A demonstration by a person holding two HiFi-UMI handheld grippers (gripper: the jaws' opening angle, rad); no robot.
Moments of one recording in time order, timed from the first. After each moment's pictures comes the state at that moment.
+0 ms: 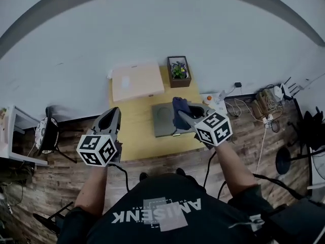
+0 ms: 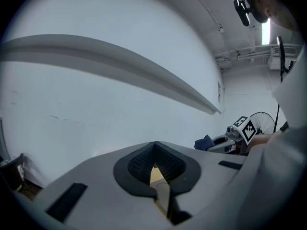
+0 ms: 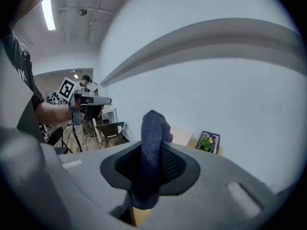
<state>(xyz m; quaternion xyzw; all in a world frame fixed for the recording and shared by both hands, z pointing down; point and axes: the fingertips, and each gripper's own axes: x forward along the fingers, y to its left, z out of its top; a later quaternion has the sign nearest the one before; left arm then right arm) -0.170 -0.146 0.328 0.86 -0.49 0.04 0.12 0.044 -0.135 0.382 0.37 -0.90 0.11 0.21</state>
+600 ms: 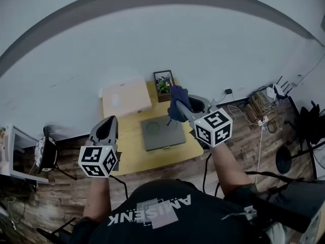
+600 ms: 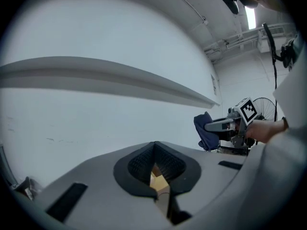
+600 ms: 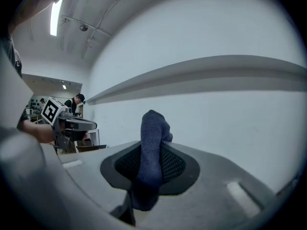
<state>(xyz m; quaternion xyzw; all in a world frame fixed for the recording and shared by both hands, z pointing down) -0.113 -0.152 0.278 0.86 -0.50 0.07 0.05 0.110 -0.165 0.274 0.47 -0.88 0.05 0.08</state>
